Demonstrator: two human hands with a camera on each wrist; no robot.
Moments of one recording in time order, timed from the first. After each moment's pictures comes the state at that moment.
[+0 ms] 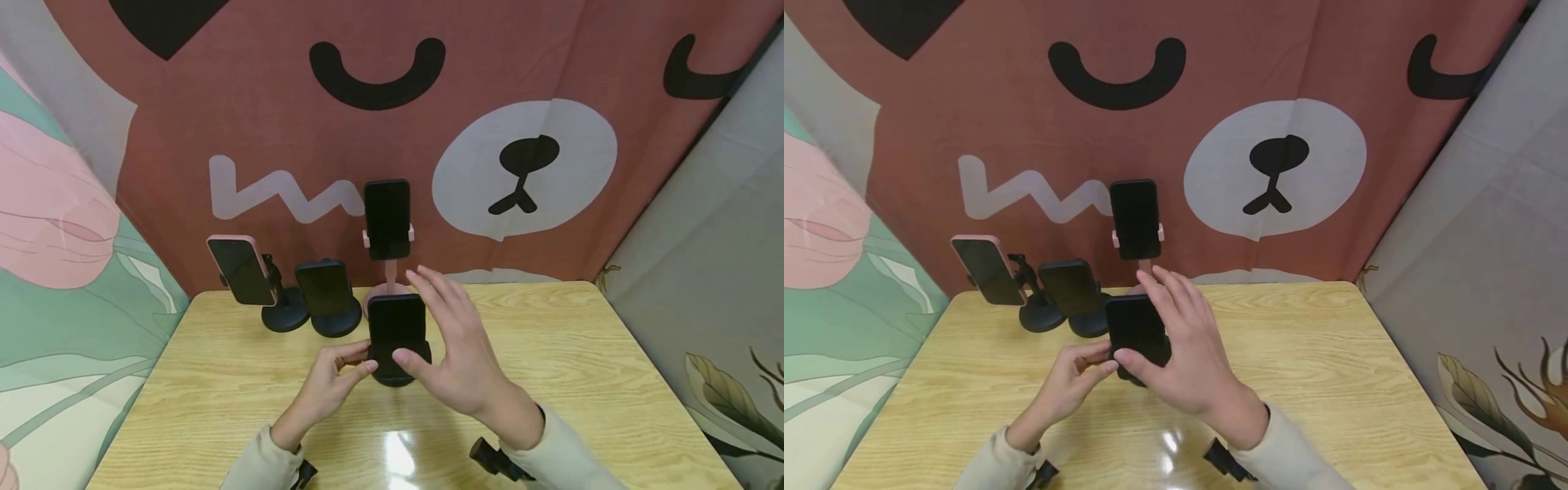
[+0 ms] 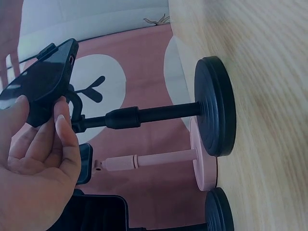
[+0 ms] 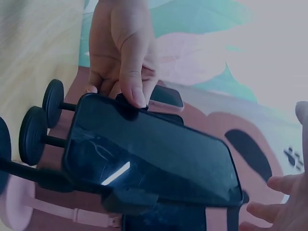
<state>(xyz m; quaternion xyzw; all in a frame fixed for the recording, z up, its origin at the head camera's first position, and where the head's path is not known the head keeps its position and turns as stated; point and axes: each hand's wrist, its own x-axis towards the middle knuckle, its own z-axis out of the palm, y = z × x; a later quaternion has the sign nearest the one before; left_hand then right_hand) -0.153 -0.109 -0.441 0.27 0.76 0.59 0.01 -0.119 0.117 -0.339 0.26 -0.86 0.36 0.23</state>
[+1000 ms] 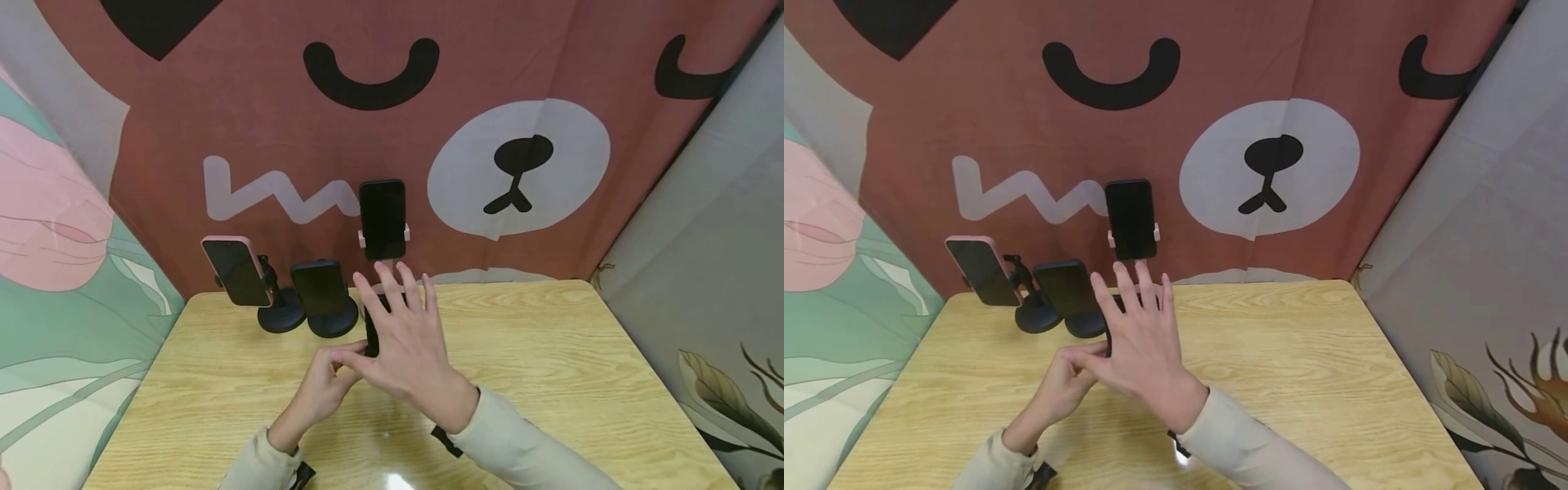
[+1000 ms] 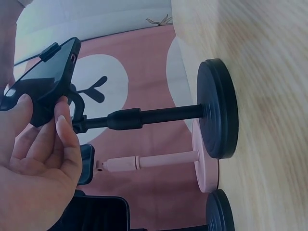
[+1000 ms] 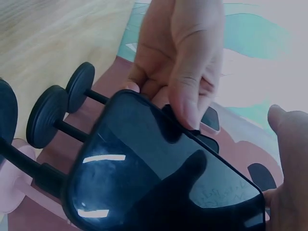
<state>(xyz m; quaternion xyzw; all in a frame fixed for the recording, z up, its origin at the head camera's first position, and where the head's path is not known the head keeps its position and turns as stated) -0.151 -0.109 -0.438 0.28 0.77 0.57 -0.01 -0.139 0.060 -0.349 0.20 -0.94 0.07 0.28</state>
